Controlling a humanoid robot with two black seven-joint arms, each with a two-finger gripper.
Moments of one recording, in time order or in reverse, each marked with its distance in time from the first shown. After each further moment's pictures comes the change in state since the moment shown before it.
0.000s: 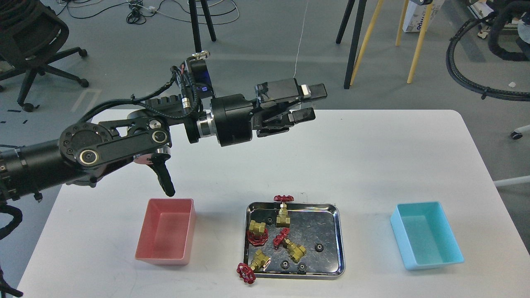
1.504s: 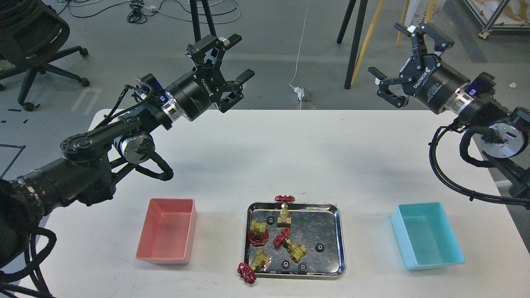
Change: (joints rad) left arm 0.419 -0.117 -0.578 0.528 -0.526 -0.372 0.000; right arm -0.521 -0.047 0.208 0.320 -0.215 0.000 0.193
